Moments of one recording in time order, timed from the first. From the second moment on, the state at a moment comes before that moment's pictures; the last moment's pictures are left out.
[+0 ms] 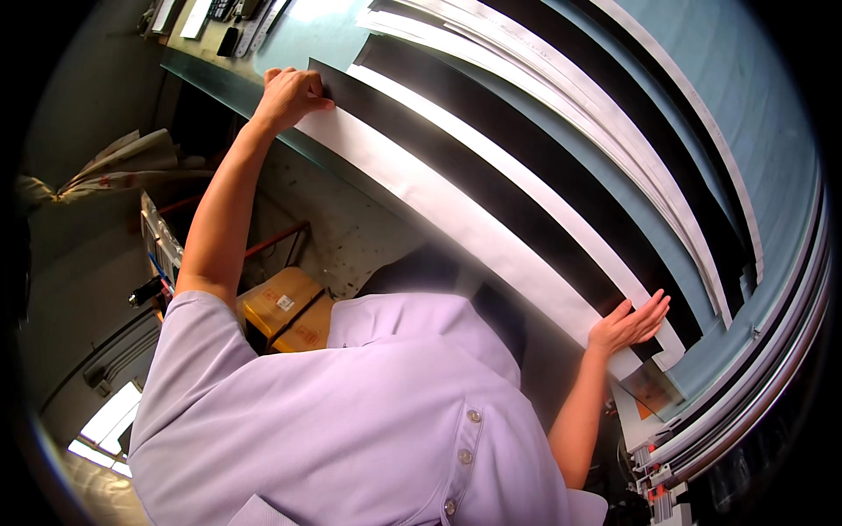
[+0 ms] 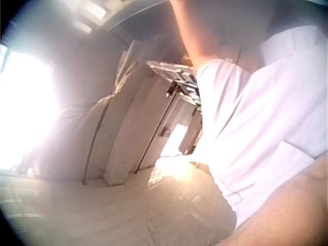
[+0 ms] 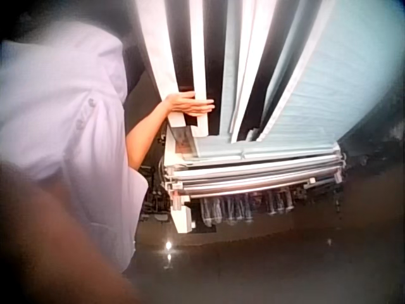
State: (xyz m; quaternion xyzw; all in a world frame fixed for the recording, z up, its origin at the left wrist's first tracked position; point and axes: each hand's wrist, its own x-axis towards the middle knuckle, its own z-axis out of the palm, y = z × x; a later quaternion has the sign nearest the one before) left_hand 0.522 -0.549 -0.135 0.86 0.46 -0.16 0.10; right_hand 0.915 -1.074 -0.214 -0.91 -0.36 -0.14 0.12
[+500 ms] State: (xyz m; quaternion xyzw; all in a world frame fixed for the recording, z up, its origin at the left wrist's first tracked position) left_hand 0.663 -0.753 -0.180 0.89 0.29 0.30 0.21; right_hand 0.787 -0.912 -0.178 -0.84 -0.47 -0.10 0.26
